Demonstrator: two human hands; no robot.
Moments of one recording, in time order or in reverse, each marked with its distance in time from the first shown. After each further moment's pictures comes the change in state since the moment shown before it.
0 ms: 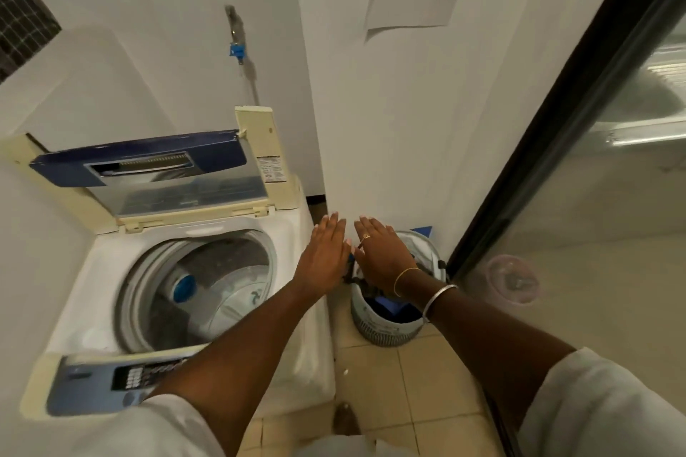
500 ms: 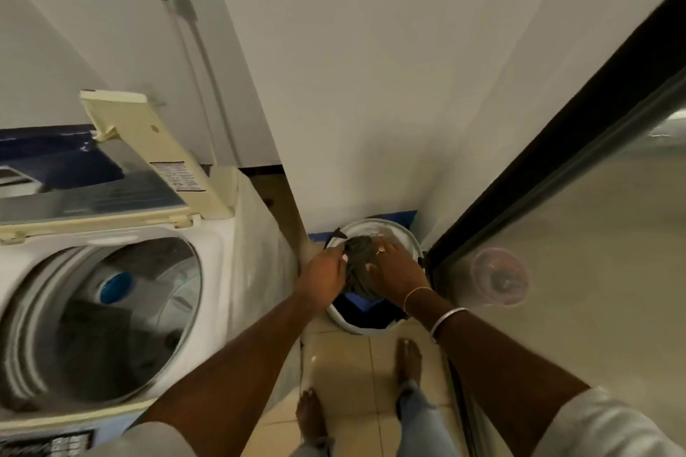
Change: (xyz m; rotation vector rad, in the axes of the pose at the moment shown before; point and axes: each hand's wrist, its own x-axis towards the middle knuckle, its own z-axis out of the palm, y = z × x) left_hand 0.121 0.017 0.152 -0.318 -0.197 -0.184; right_hand 0.075 0.179 0.089 0.110 -0.231 0.116
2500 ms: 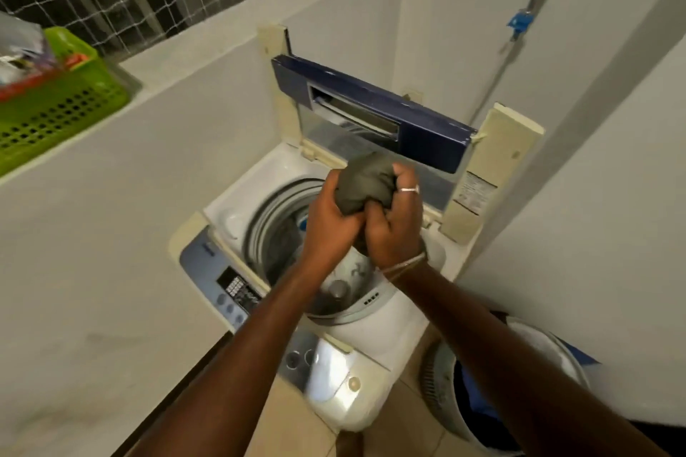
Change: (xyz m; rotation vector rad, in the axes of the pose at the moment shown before) left_hand -0.193 -0.098 -0.290 -0.509 0.981 -0.366; right_hand 0.007 -0.427 -0.063 0.961 0.436 -0.863
